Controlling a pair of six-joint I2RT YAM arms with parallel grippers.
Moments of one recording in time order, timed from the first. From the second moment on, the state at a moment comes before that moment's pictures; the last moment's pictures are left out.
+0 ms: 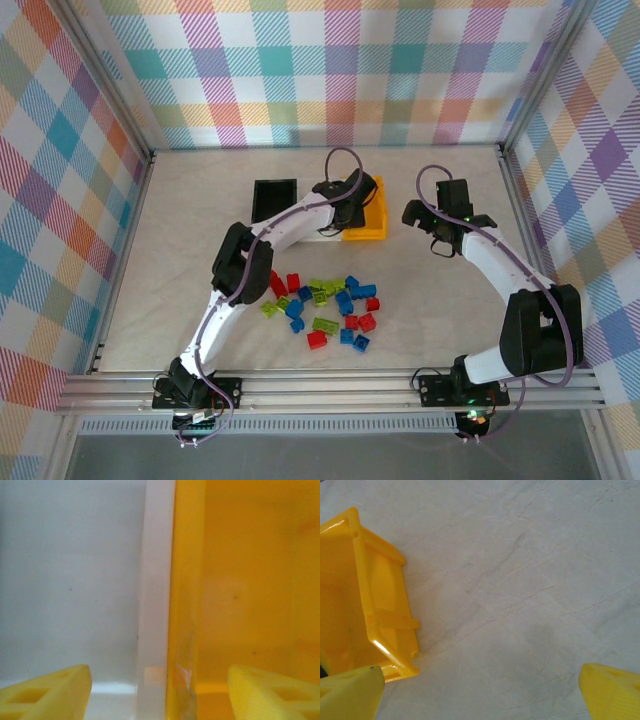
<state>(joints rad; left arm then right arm) -0.74 2.34 2.08 -0.87 -0.30 -0.78 0.18 1.43 0.99 -0.42 0.05 0.50</state>
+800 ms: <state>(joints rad) -0.74 1.37 1.17 -0.72 -0.39 -0.79 0.77 1.41 0.88 -0.75 -0.09 0.47</state>
